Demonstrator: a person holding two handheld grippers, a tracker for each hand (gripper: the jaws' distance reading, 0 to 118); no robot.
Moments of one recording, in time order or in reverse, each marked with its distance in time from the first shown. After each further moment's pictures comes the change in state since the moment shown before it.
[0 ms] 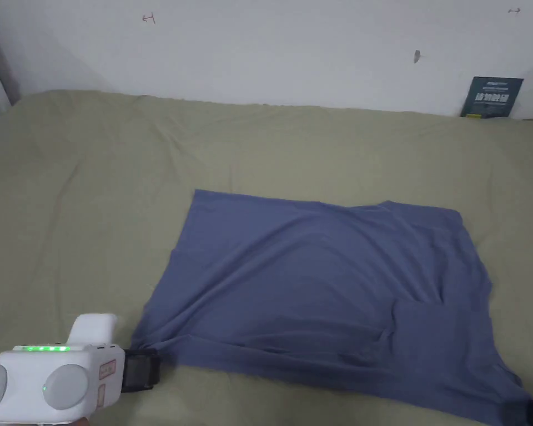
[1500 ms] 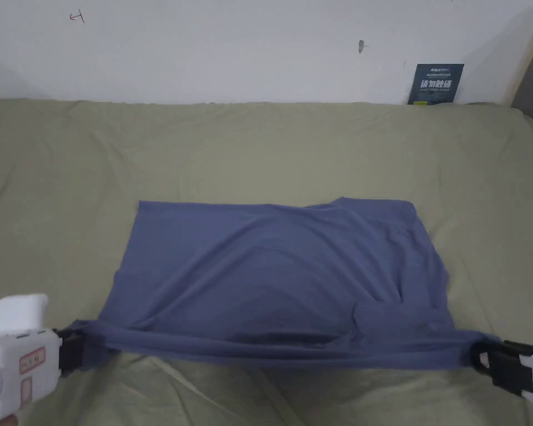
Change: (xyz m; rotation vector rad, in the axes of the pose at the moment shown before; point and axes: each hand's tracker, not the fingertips) left arm 0.016 0.074 0.030 0.113 -0.032 -0.032; right arm 0.008 0.070 -0.013 0.044 0.090 0.062
